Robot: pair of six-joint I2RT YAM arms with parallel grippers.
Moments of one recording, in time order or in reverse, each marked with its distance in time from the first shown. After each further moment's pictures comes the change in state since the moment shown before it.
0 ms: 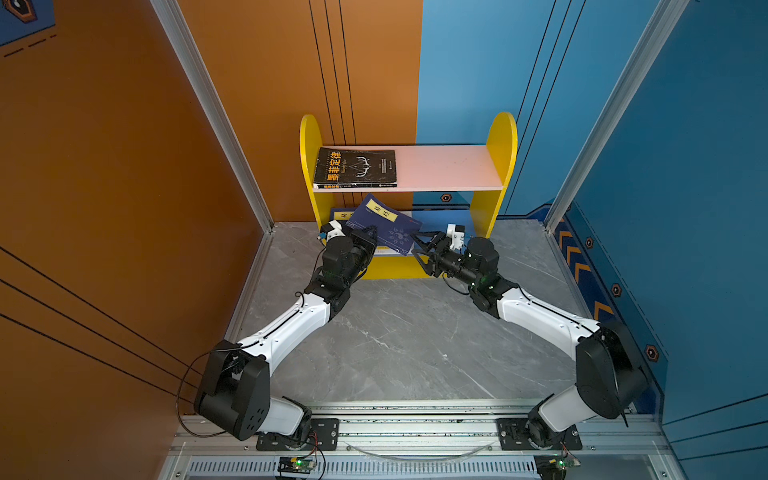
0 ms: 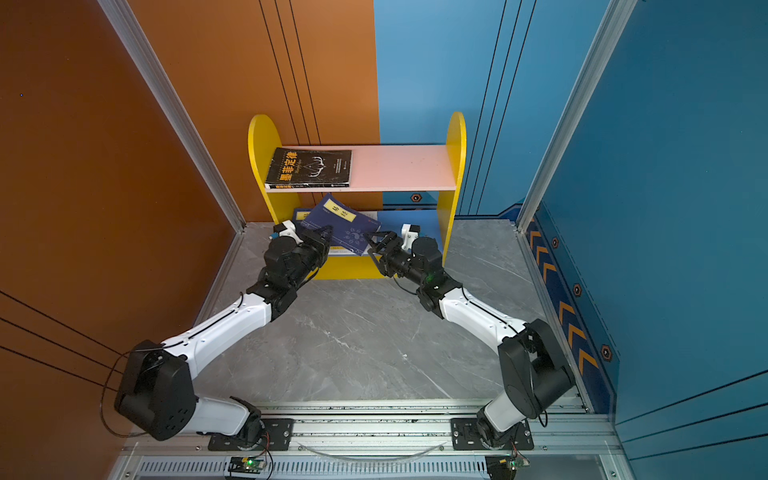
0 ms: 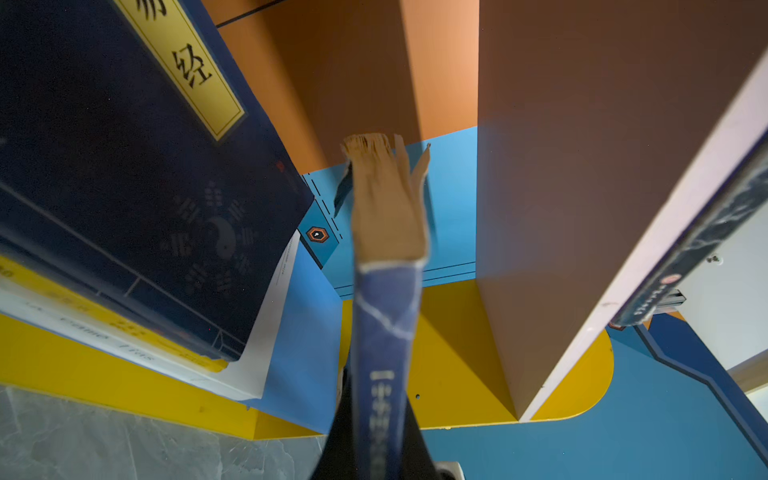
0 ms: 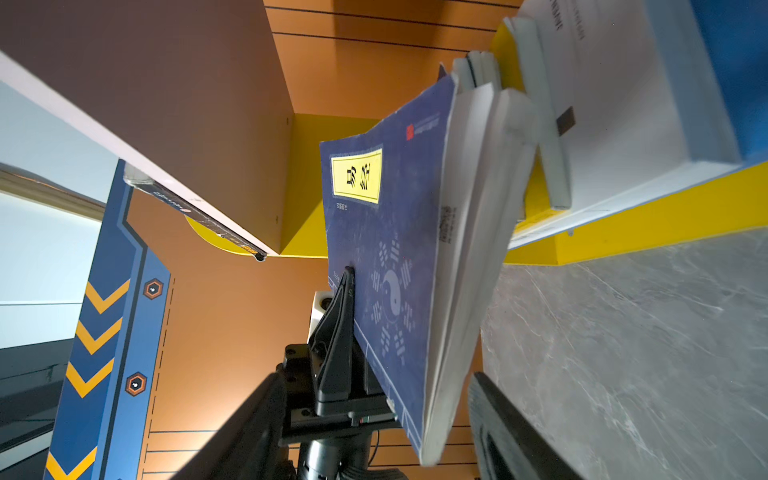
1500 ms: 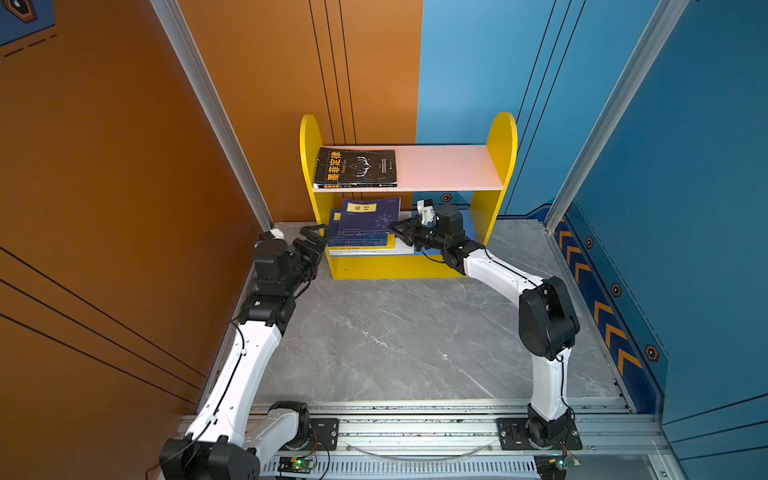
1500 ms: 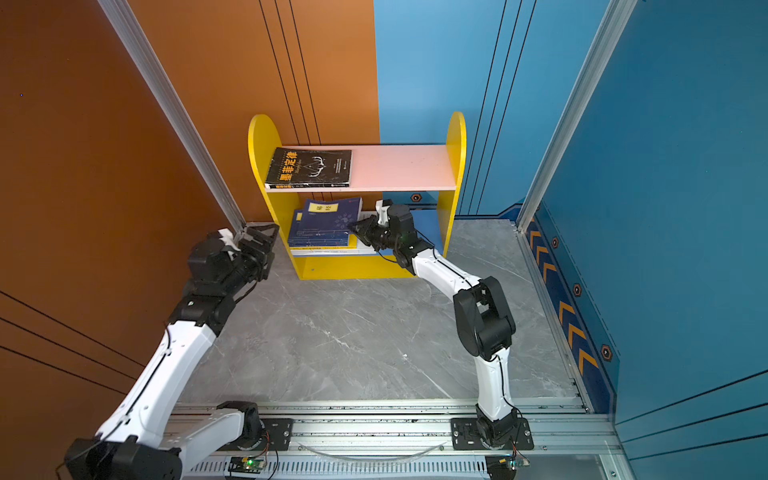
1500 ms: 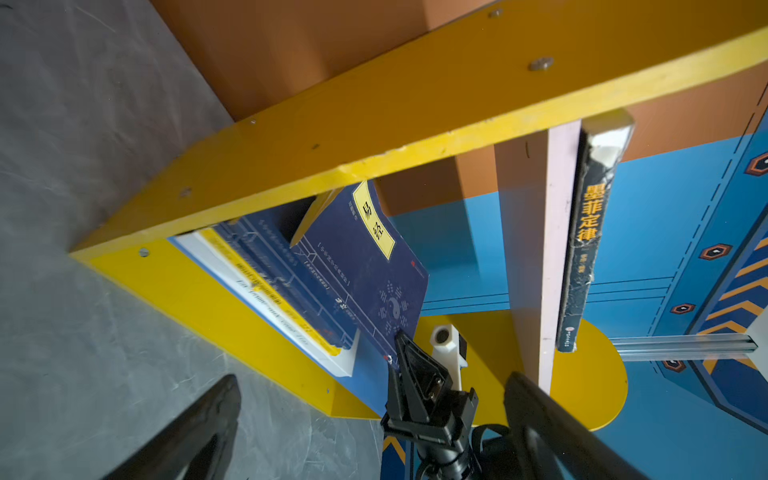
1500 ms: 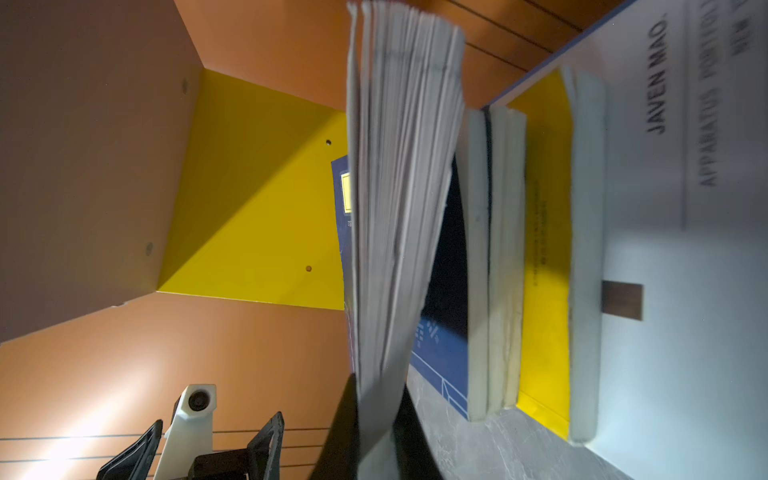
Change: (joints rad) left arm 0.410 -0.412 -0.022 -0.616 0.300 0.148; right arm -0.042 0.455 0.601 -0.348 -0.206 -0.355
